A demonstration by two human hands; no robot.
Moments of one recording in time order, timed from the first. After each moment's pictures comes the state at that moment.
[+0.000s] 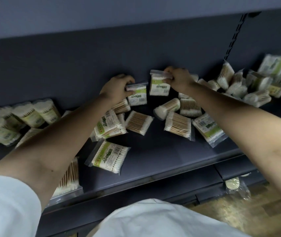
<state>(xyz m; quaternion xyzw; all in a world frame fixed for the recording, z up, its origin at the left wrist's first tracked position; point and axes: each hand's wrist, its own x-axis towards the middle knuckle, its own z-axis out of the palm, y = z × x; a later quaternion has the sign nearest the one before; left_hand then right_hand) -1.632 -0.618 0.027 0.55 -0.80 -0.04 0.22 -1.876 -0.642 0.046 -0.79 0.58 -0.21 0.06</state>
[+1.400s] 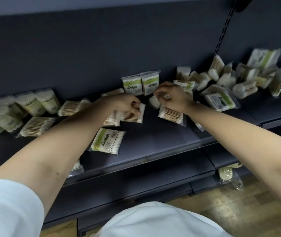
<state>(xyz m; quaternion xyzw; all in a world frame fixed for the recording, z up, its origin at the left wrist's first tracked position) -1.665 -0.563 0.015 0.55 -0.80 -0.22 -0.04 -1.885 -0.562 -0.007 -0.85 0.42 -0.32 0.09</state>
